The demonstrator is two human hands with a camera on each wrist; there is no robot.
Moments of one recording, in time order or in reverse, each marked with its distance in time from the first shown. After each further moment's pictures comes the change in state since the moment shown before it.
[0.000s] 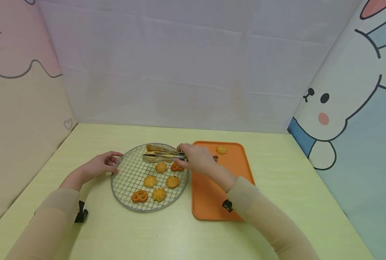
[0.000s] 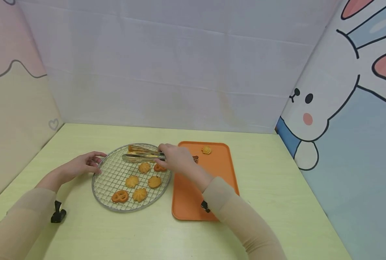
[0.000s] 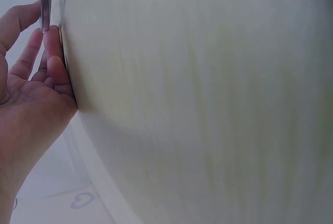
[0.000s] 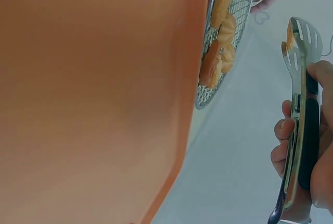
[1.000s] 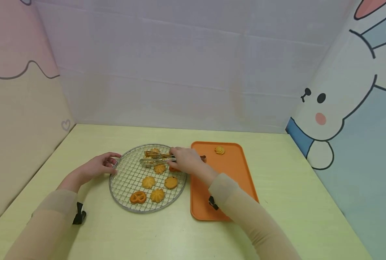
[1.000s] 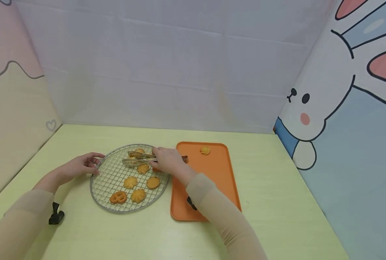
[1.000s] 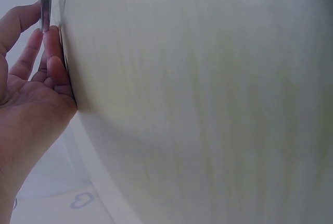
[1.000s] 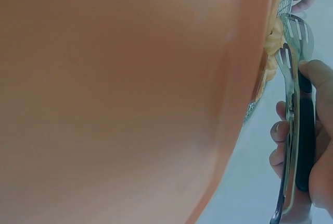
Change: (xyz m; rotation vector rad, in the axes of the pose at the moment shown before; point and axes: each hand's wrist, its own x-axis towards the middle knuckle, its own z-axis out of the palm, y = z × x) left_hand 0.002 -0.001 0.000 -0.018 0.002 0.008; right_hand 0.035 -0.002 0.041 -0.092 -0.149 0.049
